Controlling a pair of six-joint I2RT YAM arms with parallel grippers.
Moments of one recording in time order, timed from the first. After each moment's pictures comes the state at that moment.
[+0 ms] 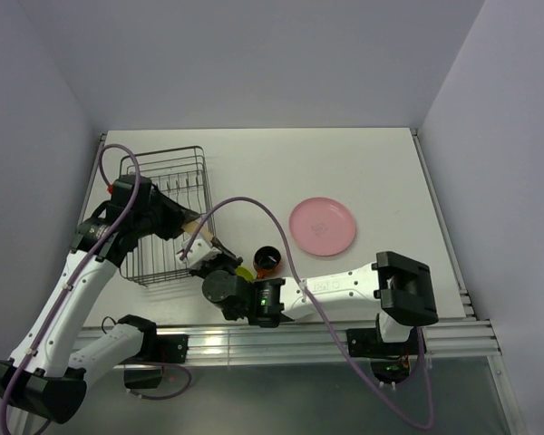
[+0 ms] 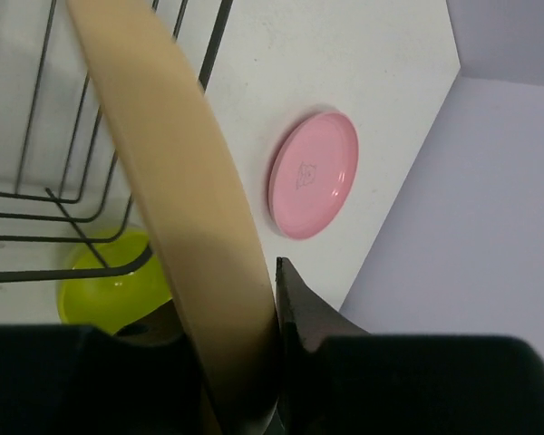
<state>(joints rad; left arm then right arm) -0.32 0.96 1.08 -0.83 0.07 -1.21 1.48 1.70 1.15 0.36 1.04 -0.23</state>
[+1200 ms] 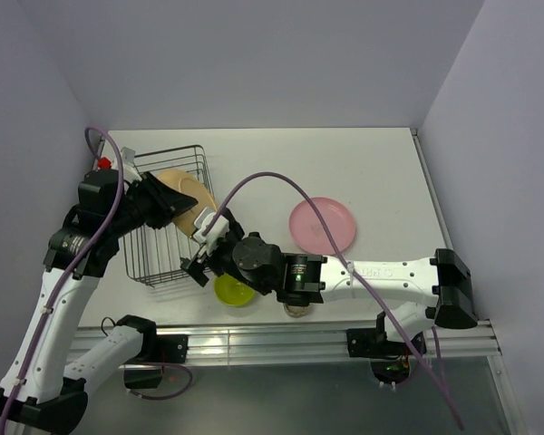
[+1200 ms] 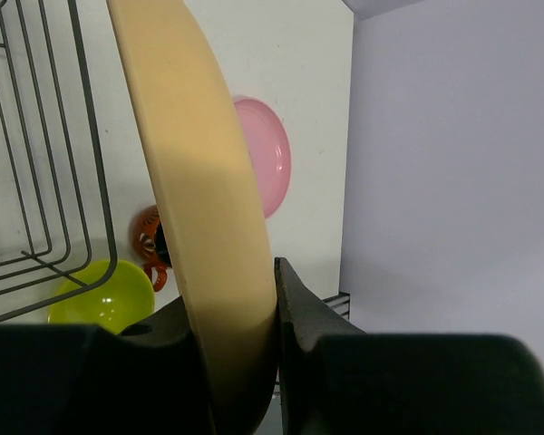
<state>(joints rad) -0.29 0.89 1.20 -0.76 0.27 -0.94 1.39 1.45 1.19 0.13 0.43 -0.04</state>
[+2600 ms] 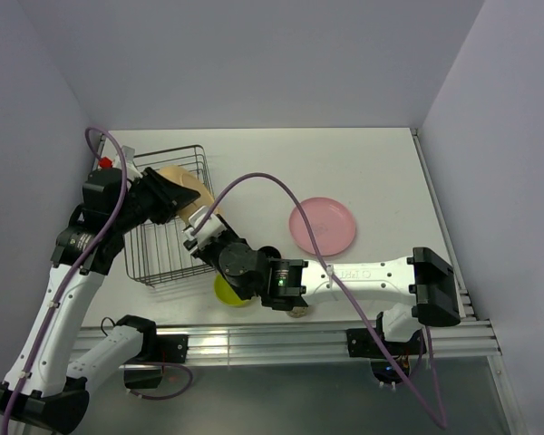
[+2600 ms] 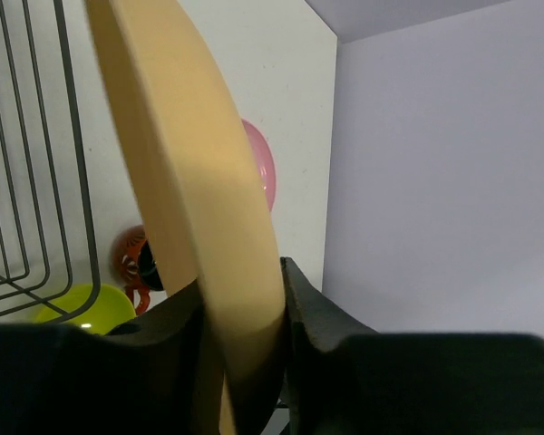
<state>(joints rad) -0.27 0.89 1.14 -0.65 0.27 -1.00 1.41 1.56 1.22 0.26 0.77 -0.18</state>
